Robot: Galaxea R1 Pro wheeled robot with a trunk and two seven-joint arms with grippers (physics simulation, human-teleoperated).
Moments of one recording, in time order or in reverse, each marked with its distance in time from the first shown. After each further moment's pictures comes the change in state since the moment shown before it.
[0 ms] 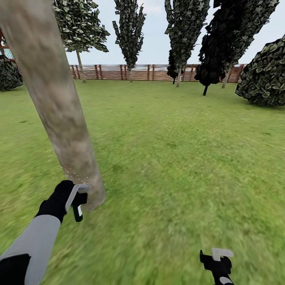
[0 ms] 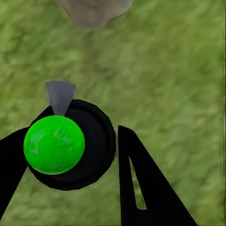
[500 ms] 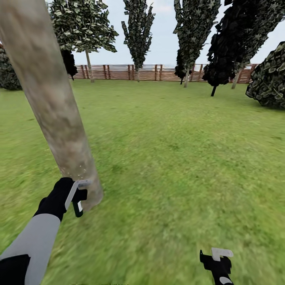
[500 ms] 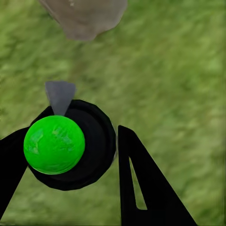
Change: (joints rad) left arm -0.003 -0.001 -0.005 -0.050 0.001 0.005 0.000; right arm 0.000 0.001 0.000 0.000 0.001 0.000 0.000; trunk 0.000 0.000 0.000
